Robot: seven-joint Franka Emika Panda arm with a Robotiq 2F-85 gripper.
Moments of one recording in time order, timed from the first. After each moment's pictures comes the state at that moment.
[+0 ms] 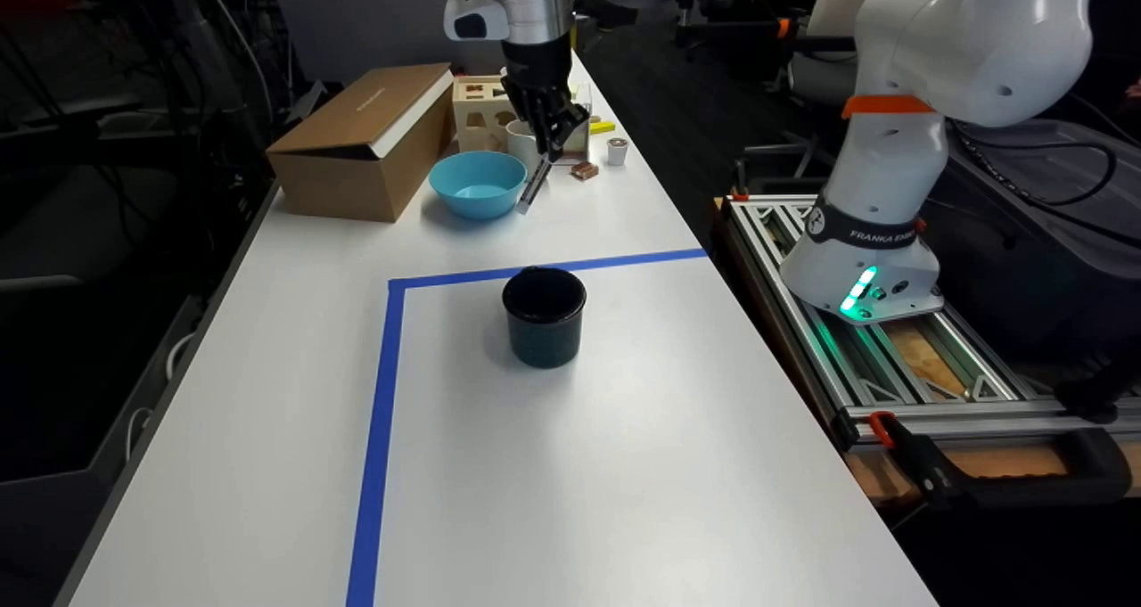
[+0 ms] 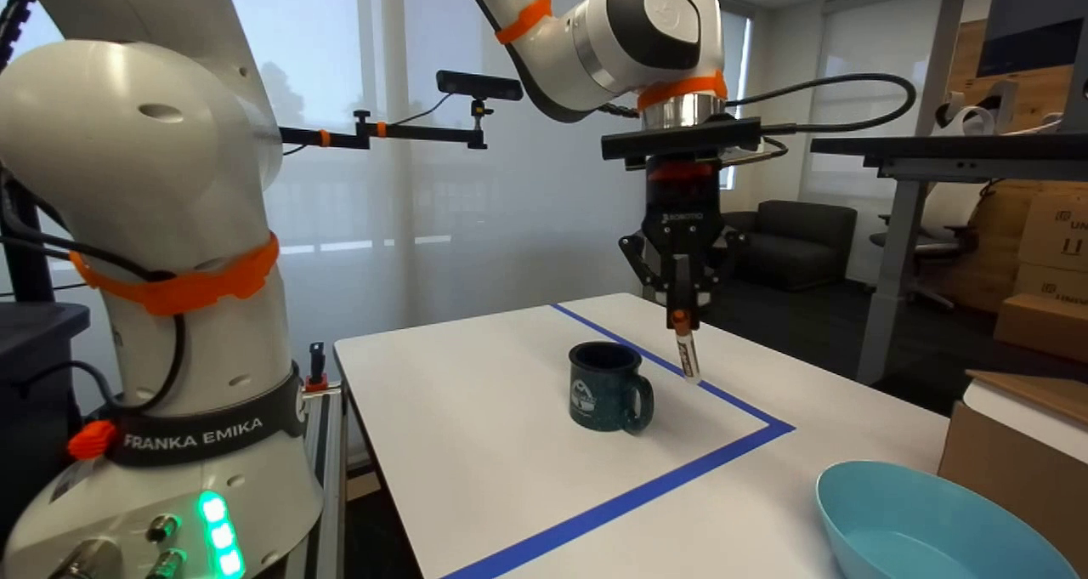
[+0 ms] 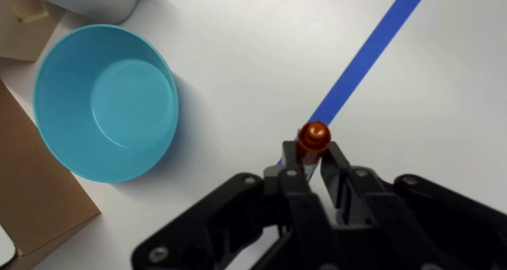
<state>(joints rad) -0.02 -0.19 -0.04 -2.53 -0.40 2.25 -0.54</state>
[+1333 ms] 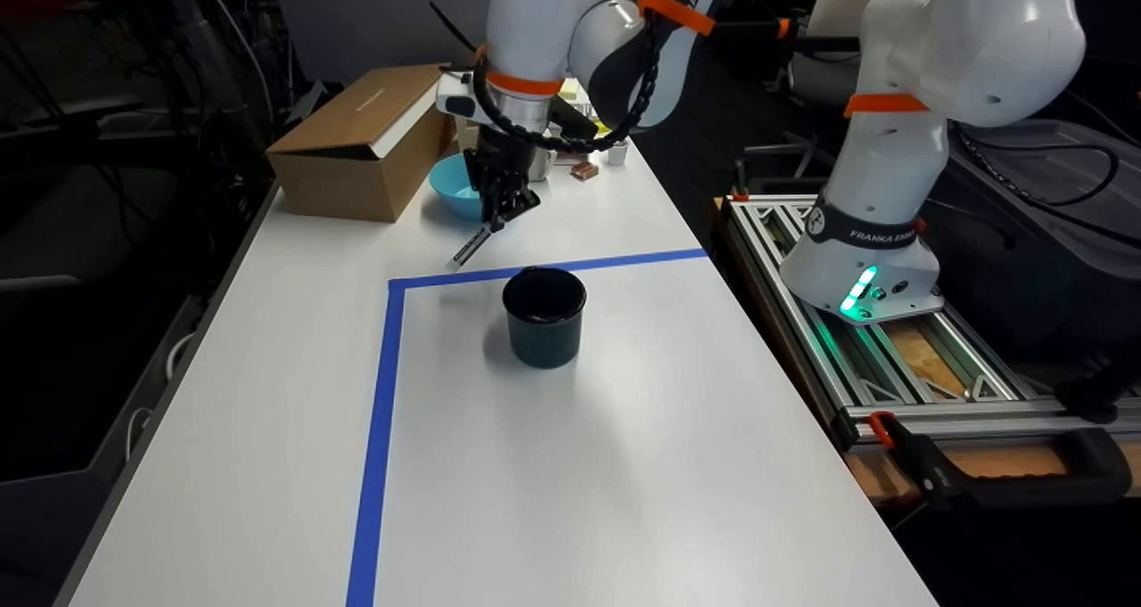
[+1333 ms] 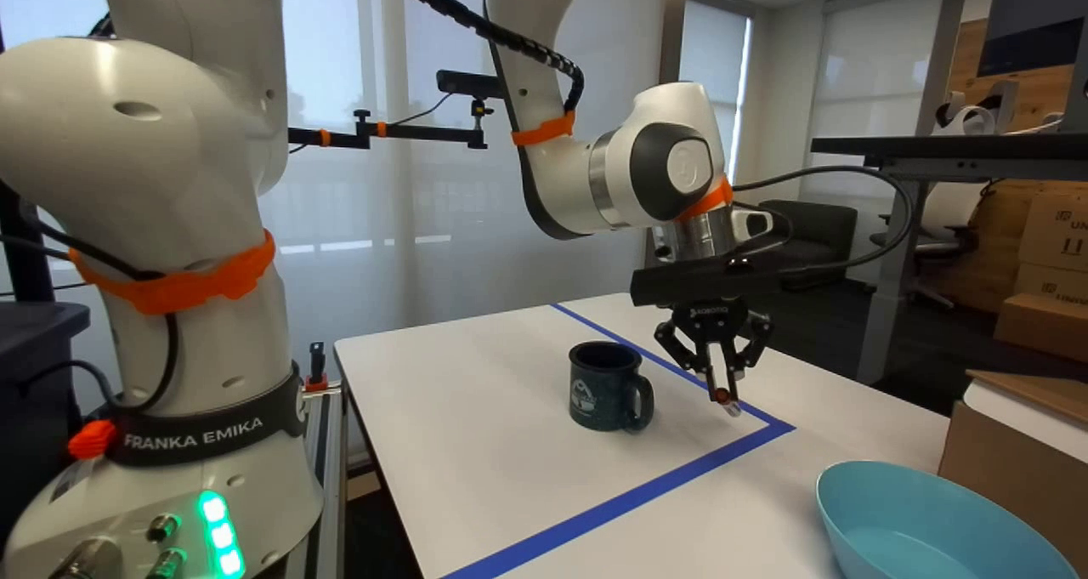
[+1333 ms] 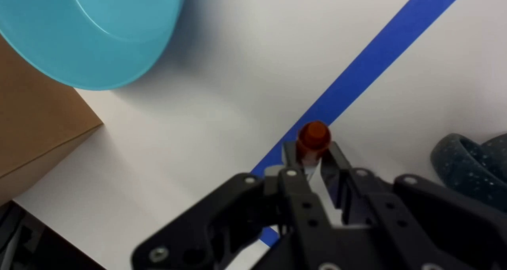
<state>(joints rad) -0.09 0.14 -0.07 -2.57 -0.57 2.96 -0.41</state>
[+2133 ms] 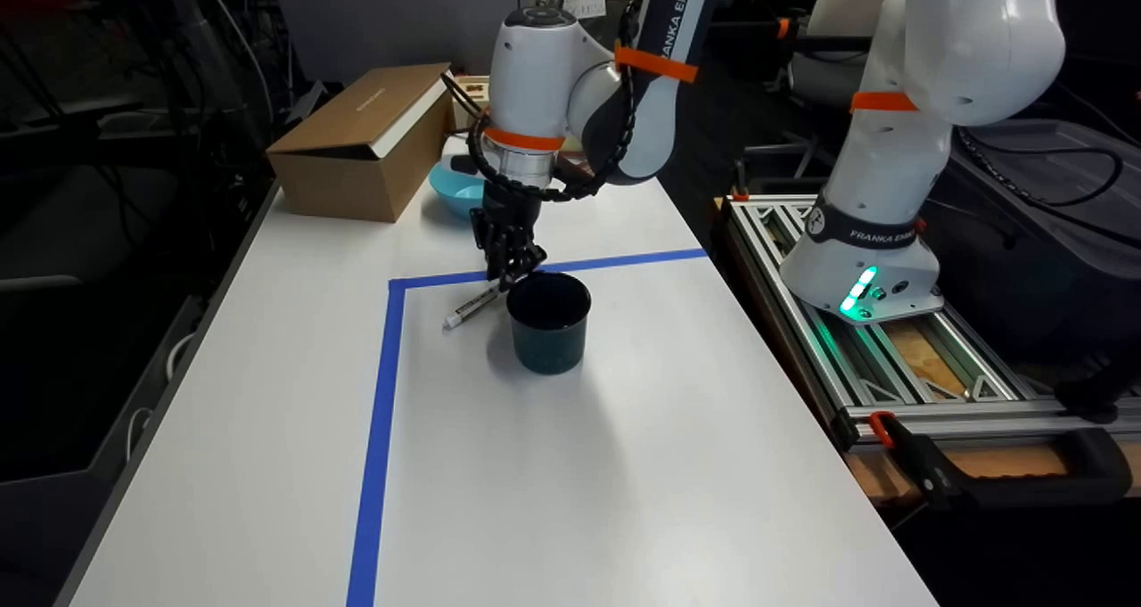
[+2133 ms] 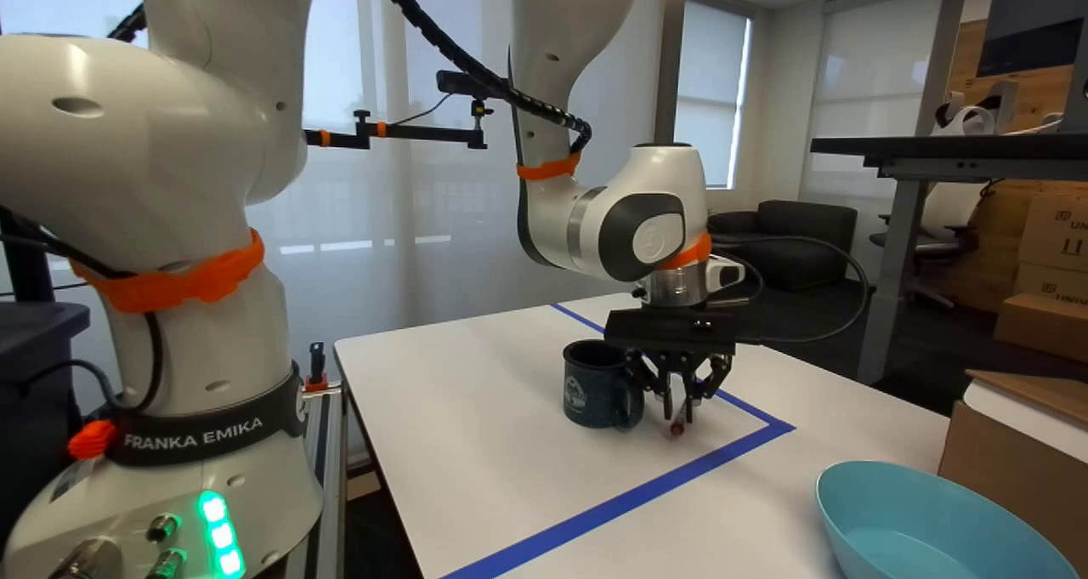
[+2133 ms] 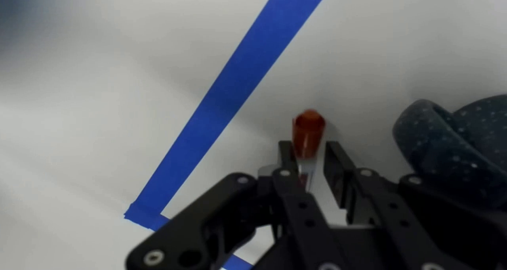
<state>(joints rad) -0.28 0.31 0.20 -2.56 -0.35 3.07 -0.53</state>
